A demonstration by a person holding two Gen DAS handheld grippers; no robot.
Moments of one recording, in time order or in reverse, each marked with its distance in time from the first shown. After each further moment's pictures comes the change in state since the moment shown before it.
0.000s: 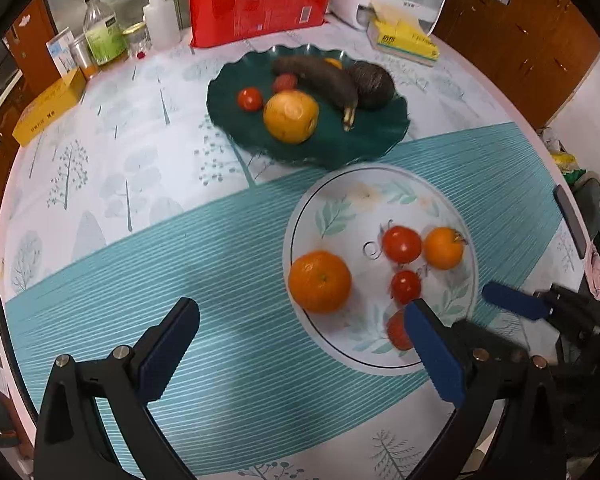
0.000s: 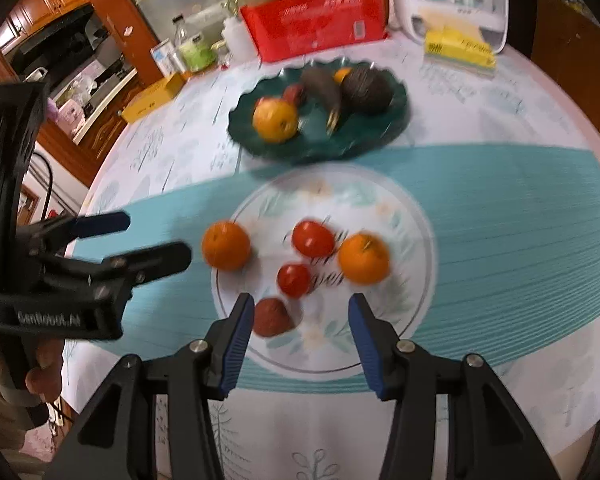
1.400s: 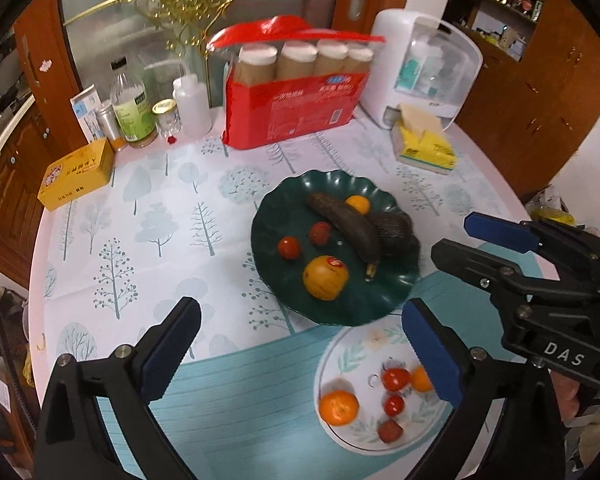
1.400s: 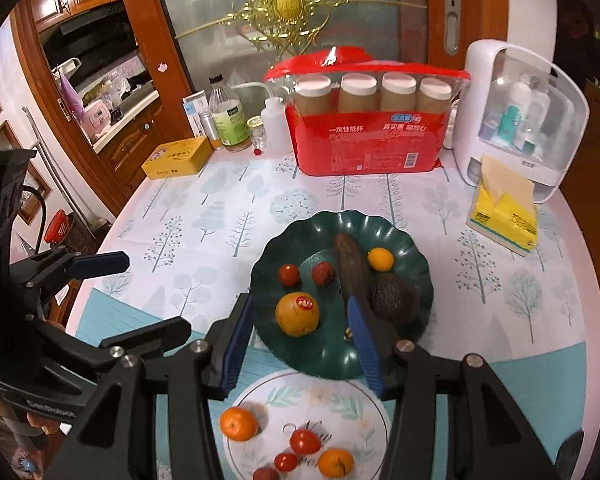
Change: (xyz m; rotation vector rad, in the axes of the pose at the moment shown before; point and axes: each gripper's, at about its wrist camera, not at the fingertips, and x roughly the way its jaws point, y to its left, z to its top) left arm -0.086 0.040 0.125 -0.059 -0.169 -0.006; right arm -0.040 0.041 0.194 -0.213 -0.134 -0.006
